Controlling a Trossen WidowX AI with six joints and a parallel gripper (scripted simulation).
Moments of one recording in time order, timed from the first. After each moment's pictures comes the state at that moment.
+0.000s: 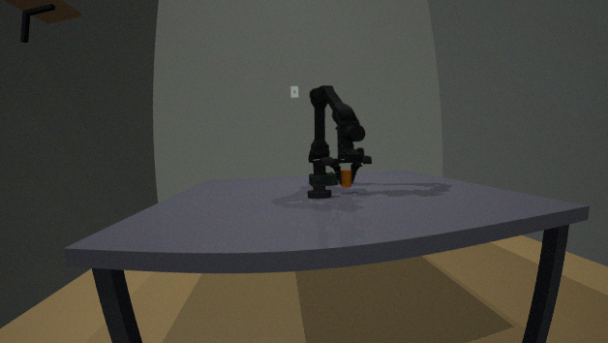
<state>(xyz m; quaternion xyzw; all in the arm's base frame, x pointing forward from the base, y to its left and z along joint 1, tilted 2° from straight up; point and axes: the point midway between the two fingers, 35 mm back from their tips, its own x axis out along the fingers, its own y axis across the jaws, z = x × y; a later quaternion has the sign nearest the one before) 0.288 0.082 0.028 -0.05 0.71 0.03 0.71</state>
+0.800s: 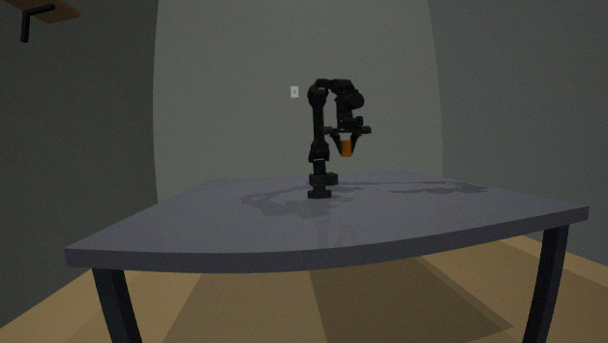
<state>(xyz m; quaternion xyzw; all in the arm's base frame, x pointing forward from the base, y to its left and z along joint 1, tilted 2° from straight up) 0.284 0.089 0.139 -0.05 0.70 0.03 0.71</state>
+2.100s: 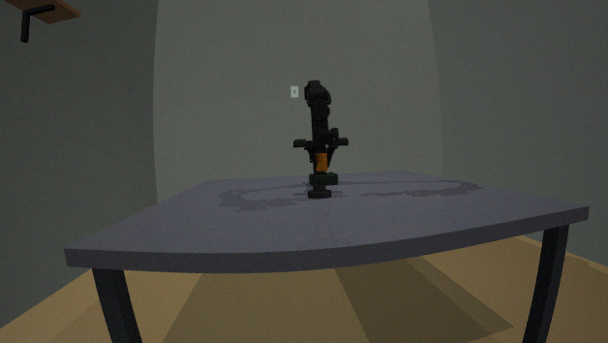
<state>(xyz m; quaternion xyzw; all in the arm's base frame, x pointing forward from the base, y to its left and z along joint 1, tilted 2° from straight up) 0.335 -0.009 0.101 -0.05 0.70 0.02 0.72</state>
